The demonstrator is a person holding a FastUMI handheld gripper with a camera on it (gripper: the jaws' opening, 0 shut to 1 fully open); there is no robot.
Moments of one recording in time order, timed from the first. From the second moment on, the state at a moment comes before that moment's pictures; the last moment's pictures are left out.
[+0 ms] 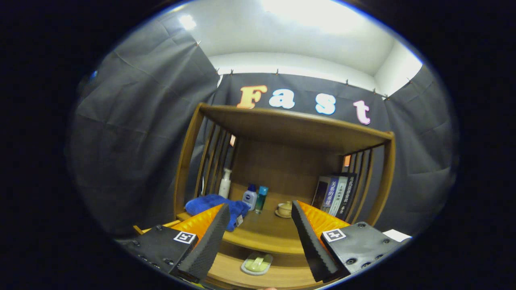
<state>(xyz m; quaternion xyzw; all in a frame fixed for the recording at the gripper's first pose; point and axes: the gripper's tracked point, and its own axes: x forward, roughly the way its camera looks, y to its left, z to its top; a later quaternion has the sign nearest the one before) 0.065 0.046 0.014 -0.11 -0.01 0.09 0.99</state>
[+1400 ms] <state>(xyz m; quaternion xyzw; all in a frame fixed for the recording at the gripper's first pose) 0.143 0.013 -0.249 0.05 0.49 0.01 0.87</state>
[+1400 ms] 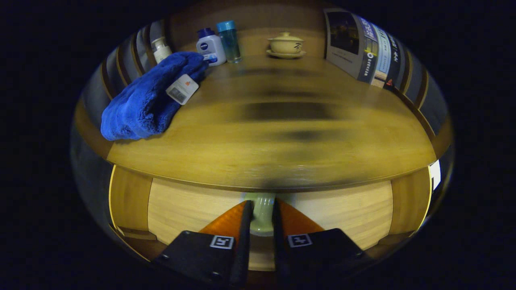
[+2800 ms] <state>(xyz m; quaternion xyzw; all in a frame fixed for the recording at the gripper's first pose) 0.072 0.032 -0.110 0.08 0.33 0.09 0.94</state>
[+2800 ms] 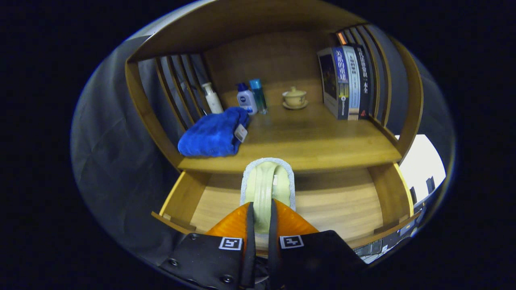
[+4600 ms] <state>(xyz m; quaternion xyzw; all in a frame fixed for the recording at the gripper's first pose) 0.241 0.011 -0.123 0.08 0.37 0.02 0.92</state>
